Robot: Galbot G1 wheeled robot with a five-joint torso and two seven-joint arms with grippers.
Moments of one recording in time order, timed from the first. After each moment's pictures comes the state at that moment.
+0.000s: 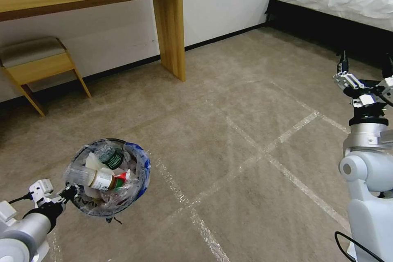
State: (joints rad) left arm 1.64 -1.34 -1.09 -2.25 -1.14 0.71 -0.24; right arm -1.09 1.13 0.79 2.00 0.46 0.17 0.08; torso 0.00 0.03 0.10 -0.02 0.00
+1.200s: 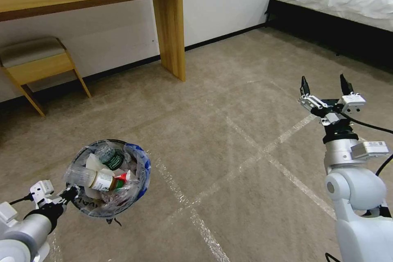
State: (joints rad) left arm 1.64 -1.34 -1.09 -2.24 -1.13 0.71 -0.24; right arm -1.19 1.21 0.72 2.08 0.35 0.06 0.02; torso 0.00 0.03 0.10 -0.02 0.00
